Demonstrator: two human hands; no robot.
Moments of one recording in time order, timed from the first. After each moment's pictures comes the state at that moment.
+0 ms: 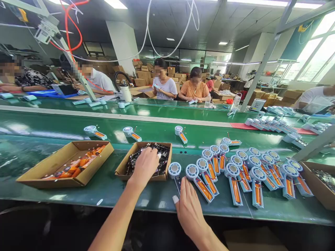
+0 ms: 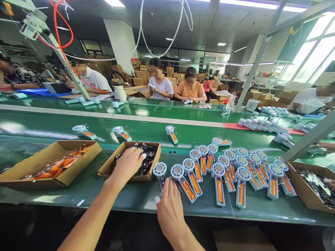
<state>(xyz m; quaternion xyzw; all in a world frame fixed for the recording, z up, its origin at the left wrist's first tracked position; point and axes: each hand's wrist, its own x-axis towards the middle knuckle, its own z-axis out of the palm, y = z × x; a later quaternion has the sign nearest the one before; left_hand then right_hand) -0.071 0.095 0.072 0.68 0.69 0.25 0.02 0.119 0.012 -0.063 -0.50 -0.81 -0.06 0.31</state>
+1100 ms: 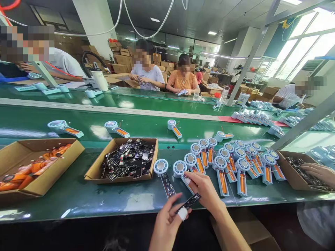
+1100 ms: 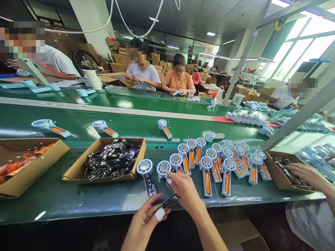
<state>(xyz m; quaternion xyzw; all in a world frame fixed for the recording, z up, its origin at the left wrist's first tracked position) 0.054 -0.034 -0.034 0.29 0.48 0.54 0.63 0.211 0.048 0.004 -0.44 -0.81 0.18 0.33</state>
